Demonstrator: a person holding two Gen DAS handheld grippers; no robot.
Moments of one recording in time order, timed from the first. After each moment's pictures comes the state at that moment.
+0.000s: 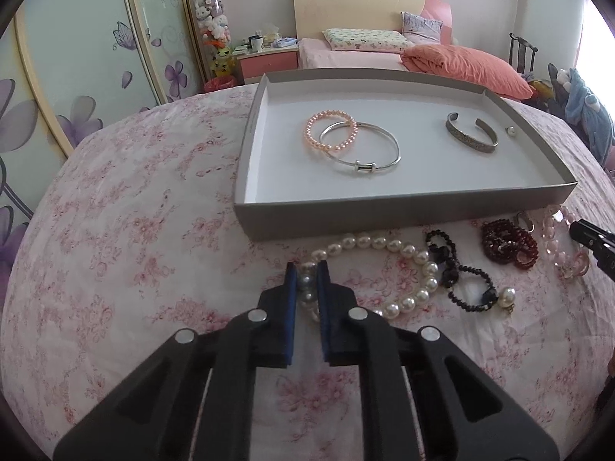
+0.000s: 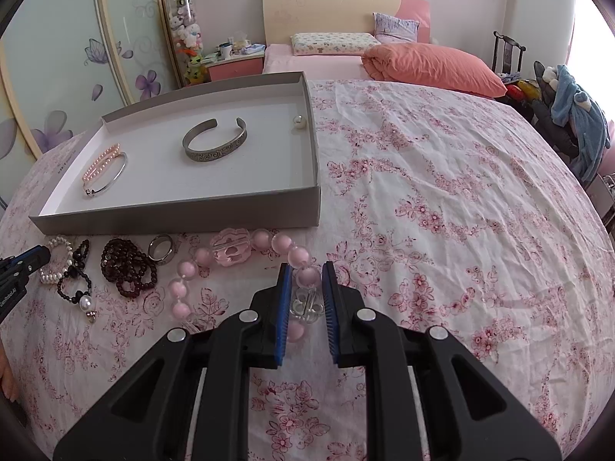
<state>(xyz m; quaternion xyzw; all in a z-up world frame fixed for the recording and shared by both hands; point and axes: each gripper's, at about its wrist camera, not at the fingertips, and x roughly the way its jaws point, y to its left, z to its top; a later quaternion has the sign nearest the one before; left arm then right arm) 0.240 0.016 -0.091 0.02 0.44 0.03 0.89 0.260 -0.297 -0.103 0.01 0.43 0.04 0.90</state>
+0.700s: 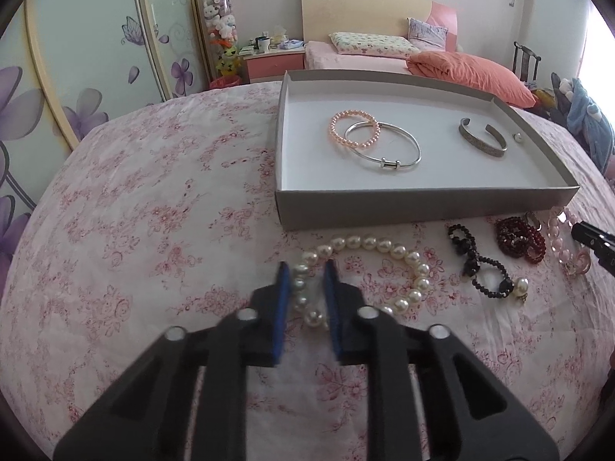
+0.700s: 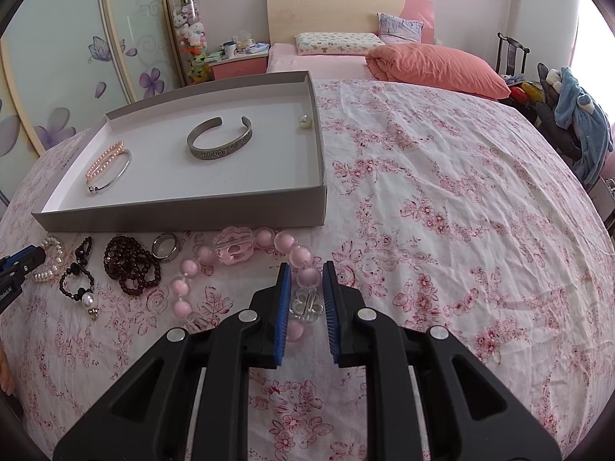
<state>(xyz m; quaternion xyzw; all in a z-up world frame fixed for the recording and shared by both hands) 0.231 0.035 -0.092 0.01 0.44 0.03 0.90 0.260 -0.294 -0.103 0.01 0.43 0.05 0.90</state>
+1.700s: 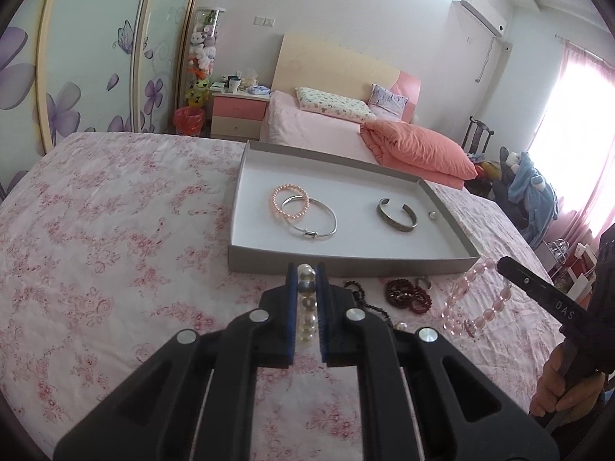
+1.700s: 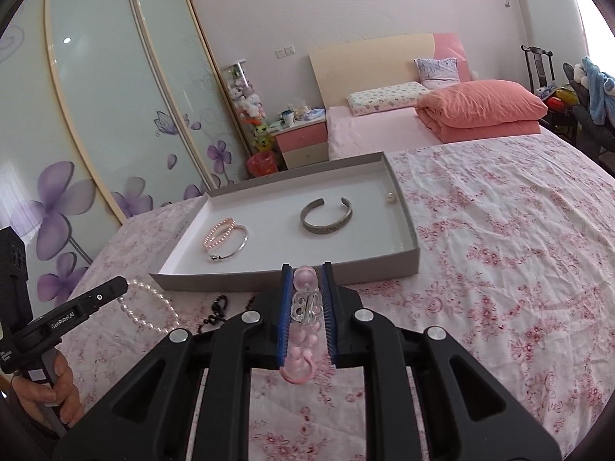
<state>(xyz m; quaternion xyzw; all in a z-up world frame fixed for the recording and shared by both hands) 0.187 0.037 -0.030 -0.11 0.34 -0.06 0.93 0.213 -0.274 -0.044 0.12 0.31 0.16 0.93</state>
